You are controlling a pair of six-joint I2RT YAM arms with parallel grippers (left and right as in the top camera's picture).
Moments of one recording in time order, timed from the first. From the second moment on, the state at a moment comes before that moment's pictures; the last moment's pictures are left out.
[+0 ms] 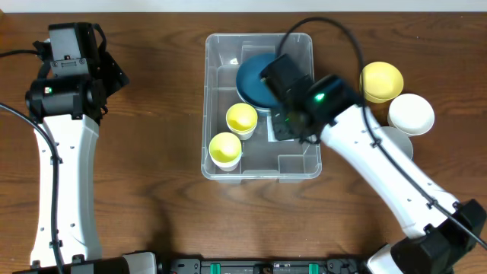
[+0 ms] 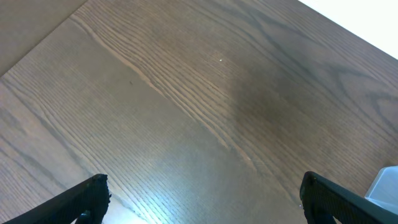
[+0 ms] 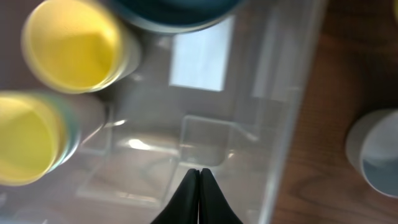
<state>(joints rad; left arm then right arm) 0.11 1.48 1.56 -1.02 -0.36 -0.46 0.61 1.69 1.65 -1.27 0.13 0.49</state>
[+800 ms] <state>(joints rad) 0.11 1.48 1.56 -1.02 -0.36 -0.46 0.57 1.69 1.25 -0.68 0.12 0.57</state>
